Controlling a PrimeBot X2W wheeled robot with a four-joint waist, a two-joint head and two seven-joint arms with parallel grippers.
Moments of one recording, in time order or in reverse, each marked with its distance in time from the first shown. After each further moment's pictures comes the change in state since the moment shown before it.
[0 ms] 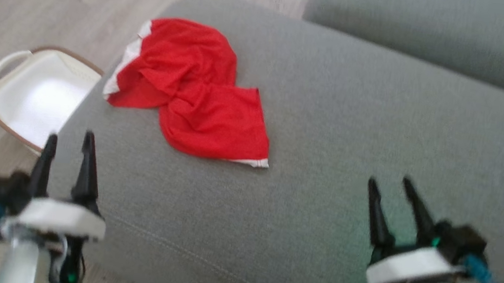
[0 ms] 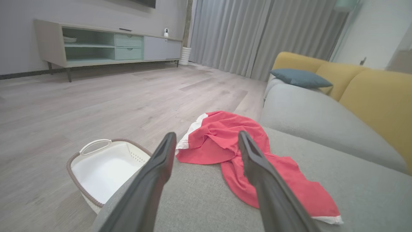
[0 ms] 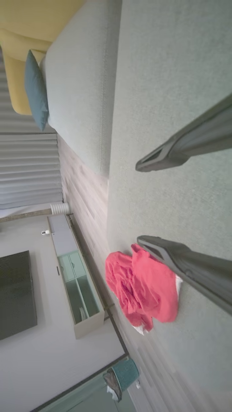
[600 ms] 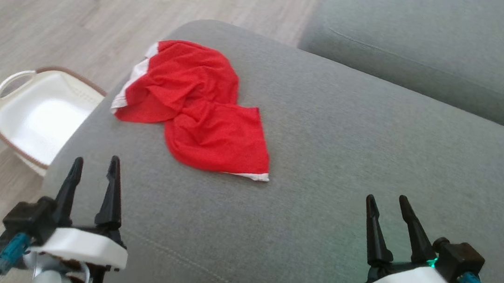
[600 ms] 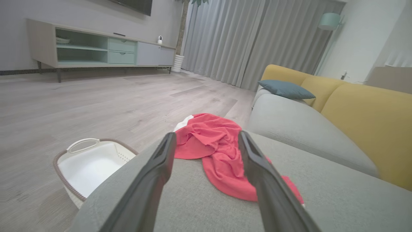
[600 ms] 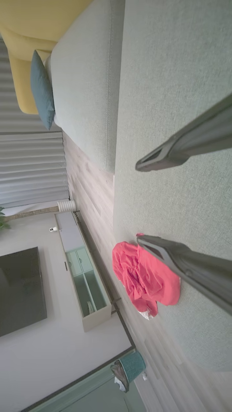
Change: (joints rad) left arm 0.087 -0.012 -0.103 -0.078 -0.006 0.051 0.000; right arm 0.037 0.000 0.009 -0.003 0.057 0.000 -0.004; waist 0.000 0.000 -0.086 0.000
